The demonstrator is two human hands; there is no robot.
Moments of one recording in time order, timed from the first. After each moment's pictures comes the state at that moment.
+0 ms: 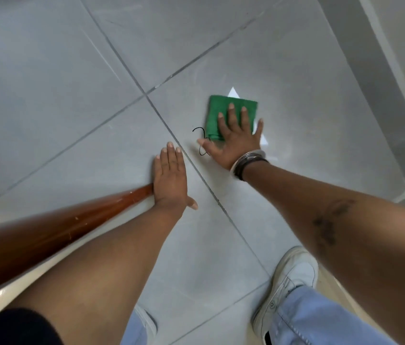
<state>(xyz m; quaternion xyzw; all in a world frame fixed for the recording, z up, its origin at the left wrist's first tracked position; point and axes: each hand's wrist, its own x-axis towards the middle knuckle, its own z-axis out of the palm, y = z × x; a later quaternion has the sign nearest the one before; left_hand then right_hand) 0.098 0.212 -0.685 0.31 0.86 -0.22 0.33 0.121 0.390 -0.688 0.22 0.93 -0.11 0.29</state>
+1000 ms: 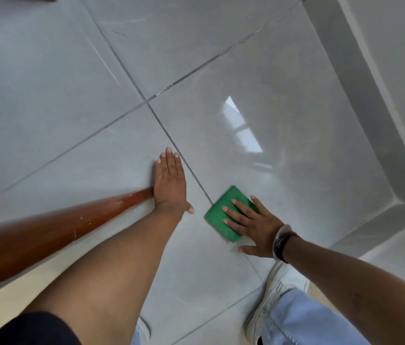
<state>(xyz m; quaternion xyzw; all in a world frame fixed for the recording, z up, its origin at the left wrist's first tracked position) 0.098 0.218 -0.683 0.32 0.85 -0.26 0.34 0.304 0.387 -0.672 -0.20 0.91 -0.03 0.37</state>
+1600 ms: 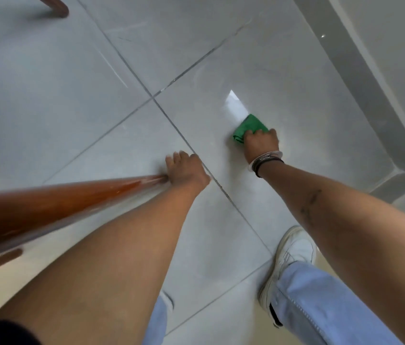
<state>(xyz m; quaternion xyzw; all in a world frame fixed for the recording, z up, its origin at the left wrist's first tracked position) 0.093 0.240 -0.611 0.23 0.86 -0.10 0.44 0.168 0.413 -0.664 0.26 0.91 -0.02 0.32</state>
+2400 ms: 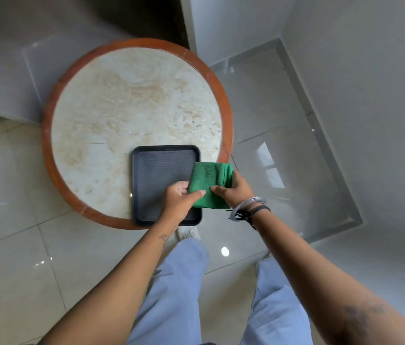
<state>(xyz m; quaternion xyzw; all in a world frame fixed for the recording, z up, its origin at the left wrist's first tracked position) 0.049 0.023 -0.128 -0.17 0.75 0.54 0.35 0.088 0.180 -0.140 0.36 0.66 -0.63 0.21</state>
